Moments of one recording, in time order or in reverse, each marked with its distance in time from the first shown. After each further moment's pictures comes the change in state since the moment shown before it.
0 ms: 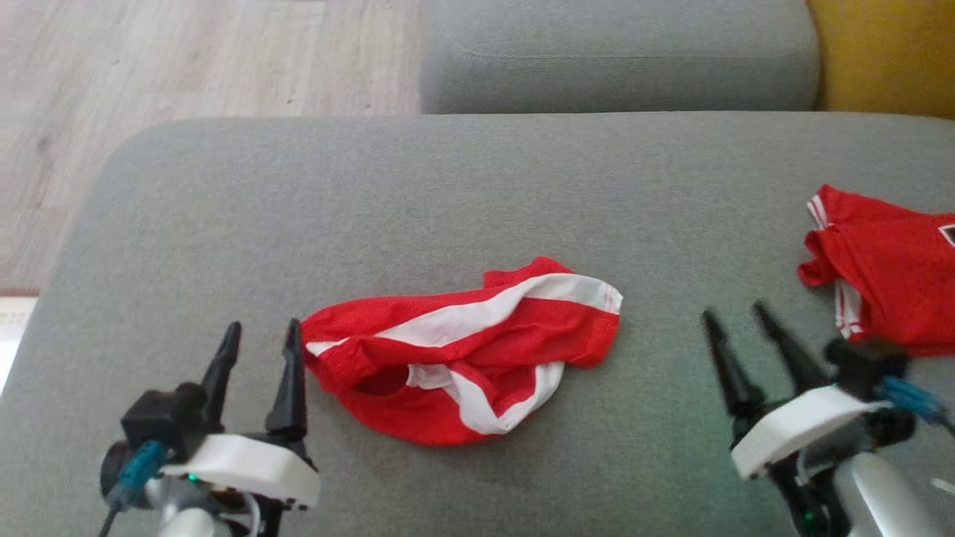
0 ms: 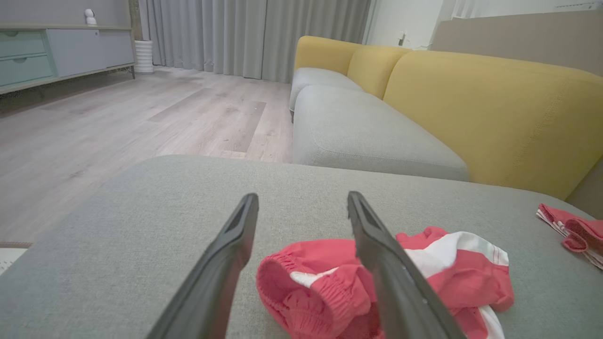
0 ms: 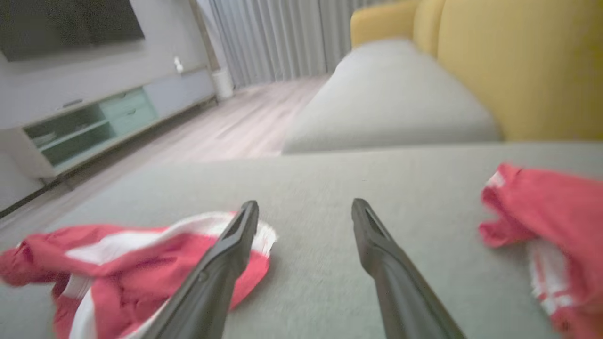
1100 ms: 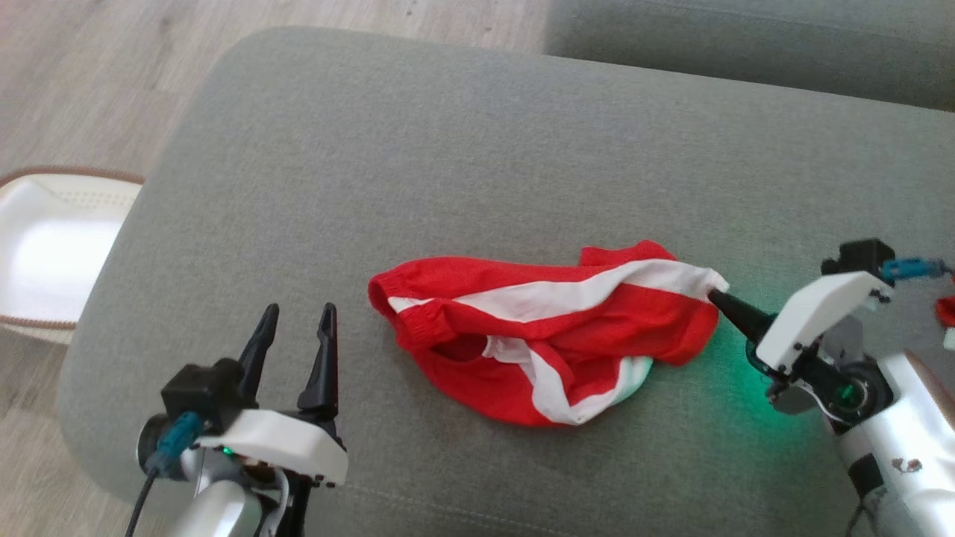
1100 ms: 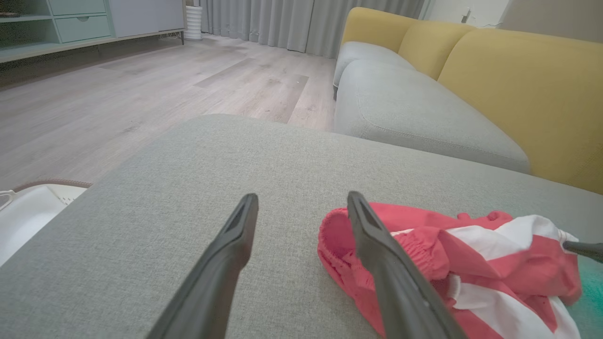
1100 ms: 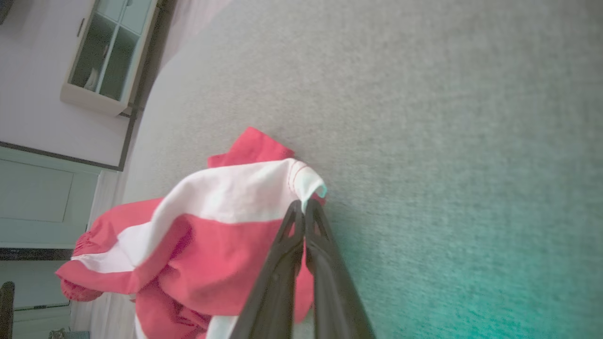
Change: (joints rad) left arm -0.085 -0.095 -0.021 0.125 0.028 -0.079 -0.001; right arm -0.346 -0.059 0.068 0.397 0.606 0.000 0.593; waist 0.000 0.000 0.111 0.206
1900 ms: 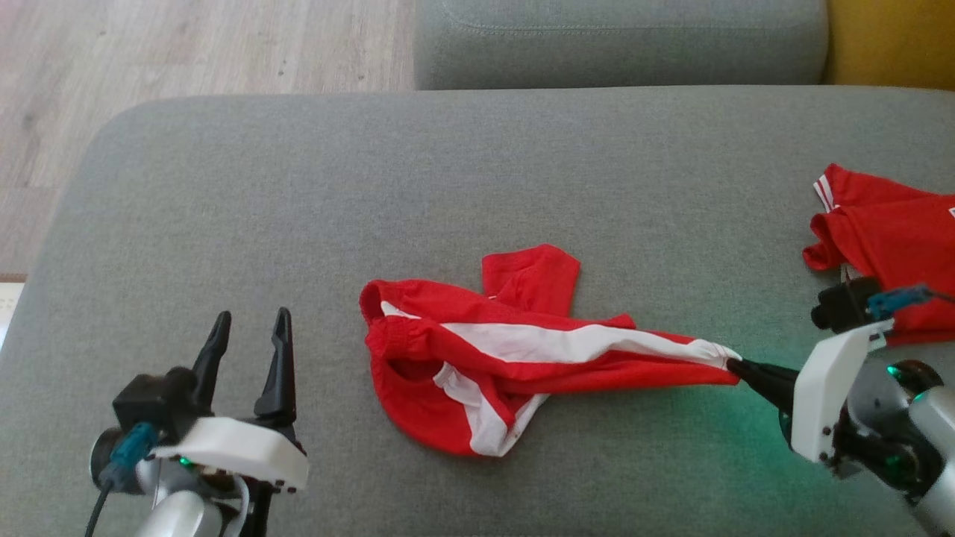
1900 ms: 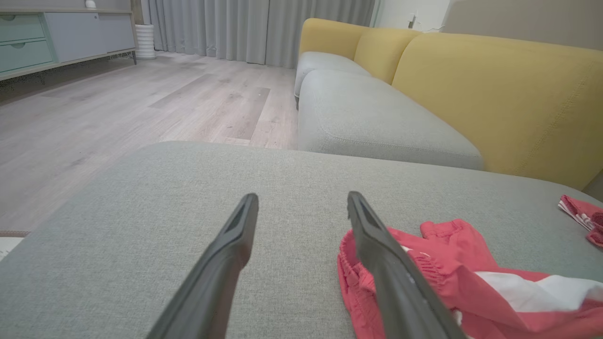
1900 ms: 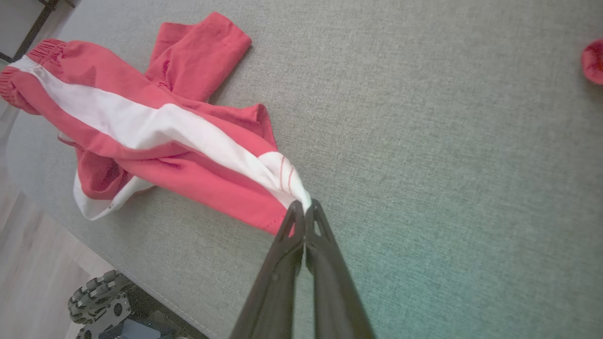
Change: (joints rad) left arm 0.048 0.059 0.061 -0.041 -0.012 0.030 0.004; right arm 0.124 -0.348 0.349 -0.361 -0.042 0.000 0.007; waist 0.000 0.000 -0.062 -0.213
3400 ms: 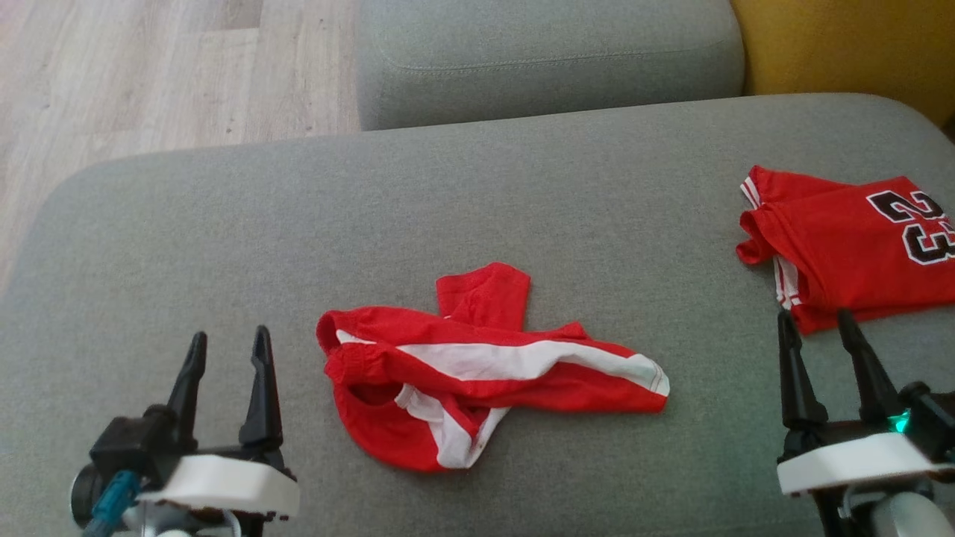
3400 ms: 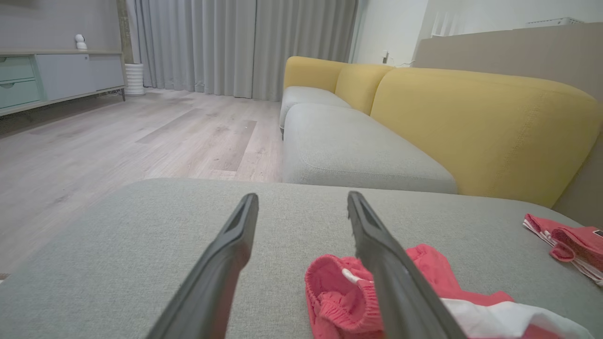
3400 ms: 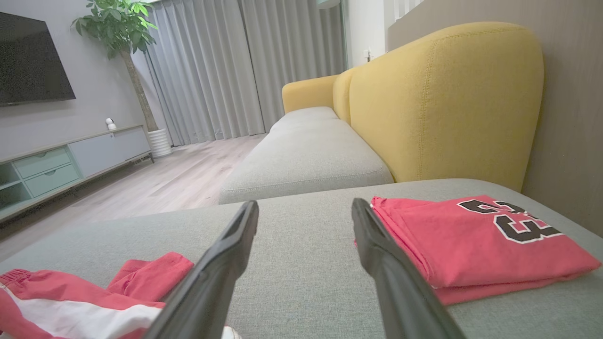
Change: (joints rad) left arm 0.137 -0.061 0.126 -0.116 0.114 -0.003 -0.004; right arm 0.348 0.478 -0.600 -0.129 -0.691 0.000 -0.743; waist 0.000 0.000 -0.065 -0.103
